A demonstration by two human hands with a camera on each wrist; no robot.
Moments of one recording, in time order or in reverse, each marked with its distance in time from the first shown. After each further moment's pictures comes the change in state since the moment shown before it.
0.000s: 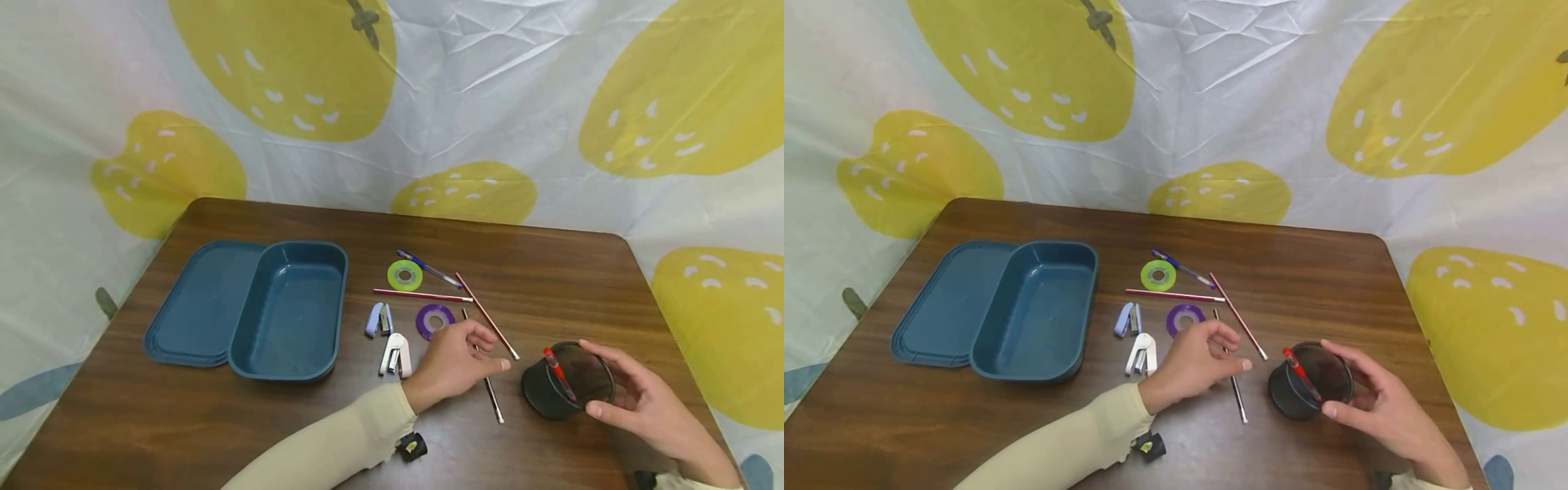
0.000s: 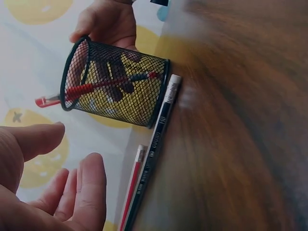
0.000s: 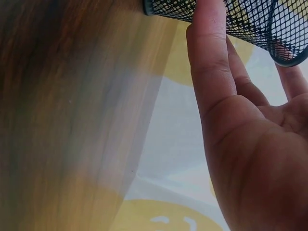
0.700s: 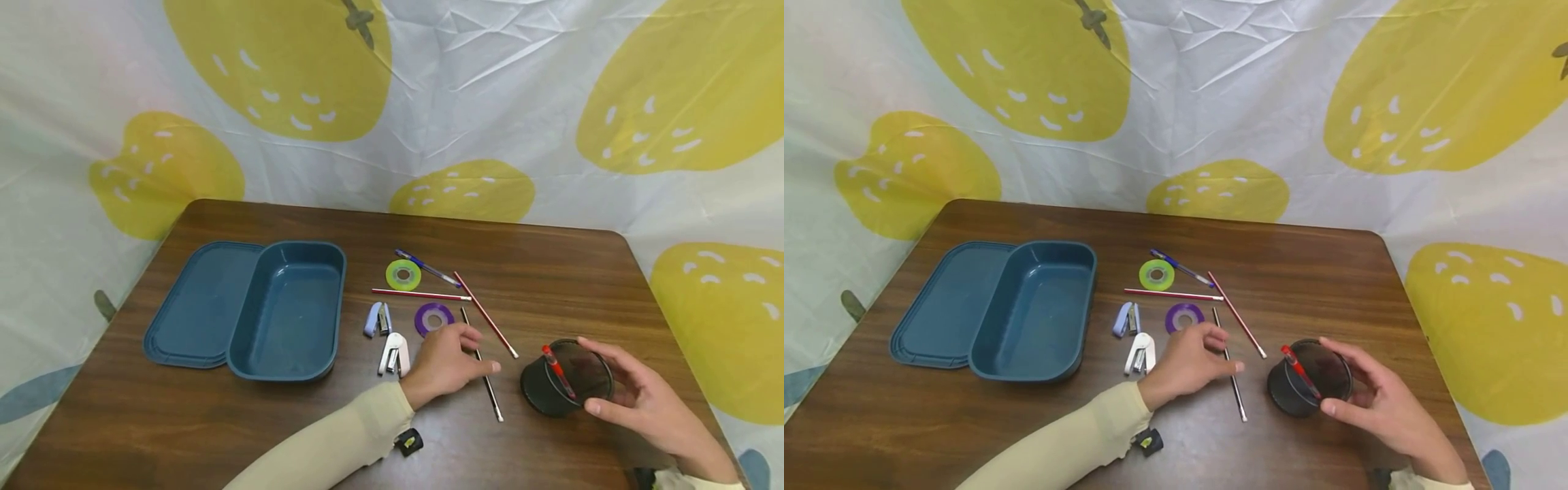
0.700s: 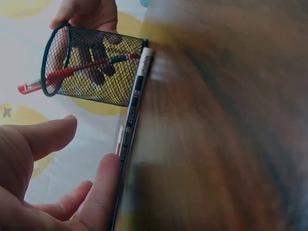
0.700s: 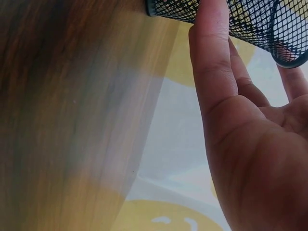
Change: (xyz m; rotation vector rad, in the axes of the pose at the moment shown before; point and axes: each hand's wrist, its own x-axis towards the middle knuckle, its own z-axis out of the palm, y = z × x) left_hand 0.003 -0.012 -0.001 0.209 0.027 -0.110; right_hand 0.000 0.002 0.001 0.012 0.001 -0.004
